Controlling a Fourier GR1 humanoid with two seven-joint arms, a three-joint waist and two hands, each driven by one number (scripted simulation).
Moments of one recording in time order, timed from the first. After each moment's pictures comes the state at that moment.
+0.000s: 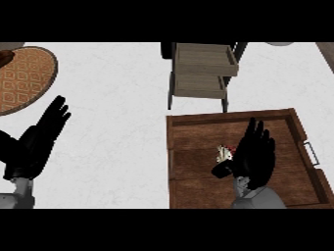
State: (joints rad) left arm -0.06 0.38 -0.10 -1.55 0.29 0.10 0.15; right arm -0.15 -0.03 0.37 -1.53 1.19 -0.05 1.16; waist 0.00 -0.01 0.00
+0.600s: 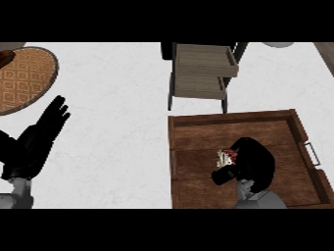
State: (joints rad) left arm -0.06 0.38 -0.08 -1.56 0.27 0.07 0.17; right arm -0.10 -0.01 0.32 -1.55 1.11 0.05 1.09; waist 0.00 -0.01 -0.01
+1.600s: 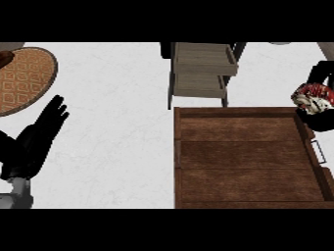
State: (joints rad) left arm -0.06 0.36 -0.06 -1.56 0.26 0.07 0.18; right arm -0.39 -0.57 -0.02 -1.63 0.73 0.25 0.25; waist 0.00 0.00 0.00
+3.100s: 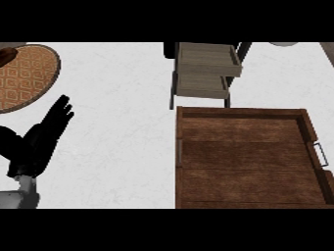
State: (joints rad) left arm -0.07 0.32 -0.05 -1.54 0.20 0.03 0.18; right arm -1.22 -0.59 -0.13 -1.25 0.21 0.53 0.34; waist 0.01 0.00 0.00
